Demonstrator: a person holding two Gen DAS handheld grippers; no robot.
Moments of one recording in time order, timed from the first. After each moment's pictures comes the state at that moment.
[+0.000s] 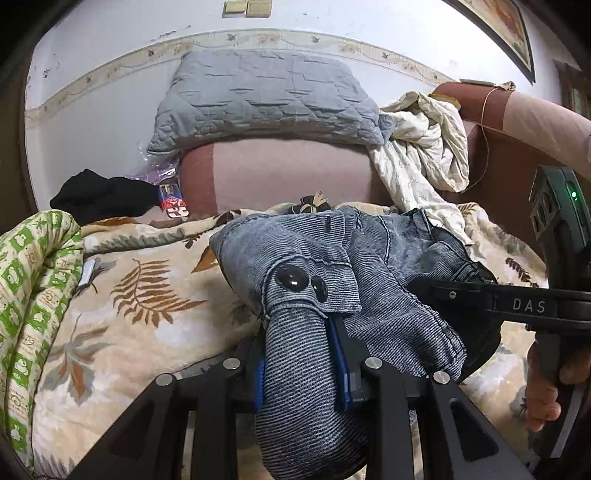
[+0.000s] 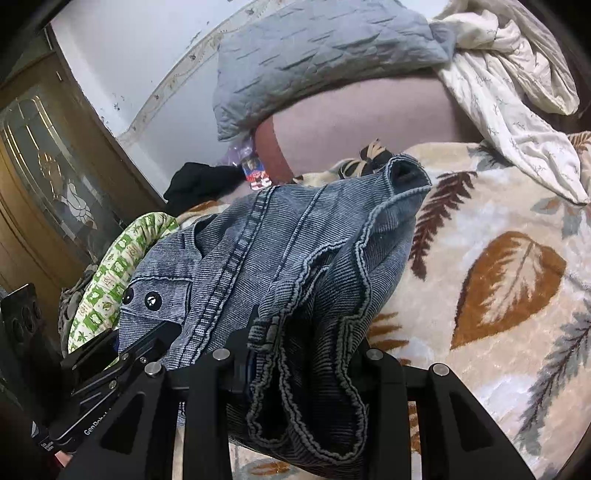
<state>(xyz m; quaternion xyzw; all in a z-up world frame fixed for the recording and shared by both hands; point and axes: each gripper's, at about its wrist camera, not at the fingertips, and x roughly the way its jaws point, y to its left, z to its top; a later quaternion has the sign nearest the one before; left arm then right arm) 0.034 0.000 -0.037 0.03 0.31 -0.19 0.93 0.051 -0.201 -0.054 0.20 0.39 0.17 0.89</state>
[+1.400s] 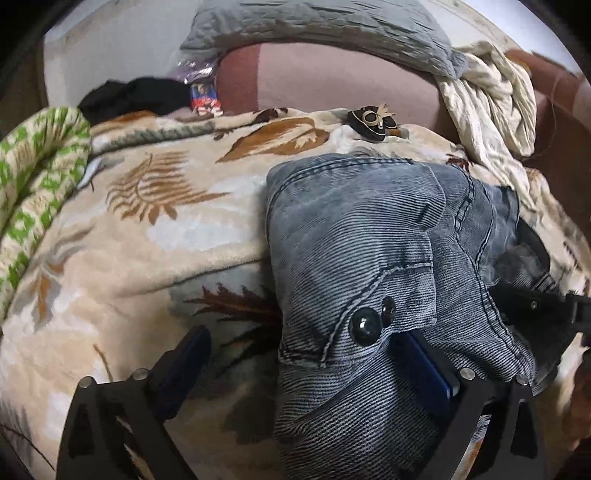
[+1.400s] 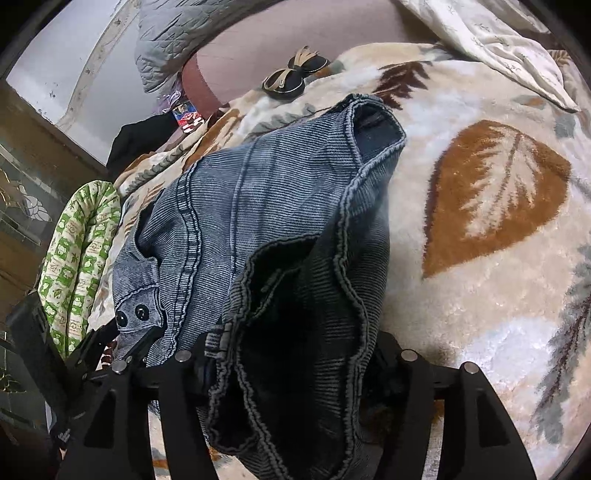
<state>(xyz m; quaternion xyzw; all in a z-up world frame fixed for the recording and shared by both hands) 0.078 0.013 -0.126 0.00 0.45 -0.10 0.89 0.069 -0.220 -0.130 0.22 0.51 0.11 0.83</state>
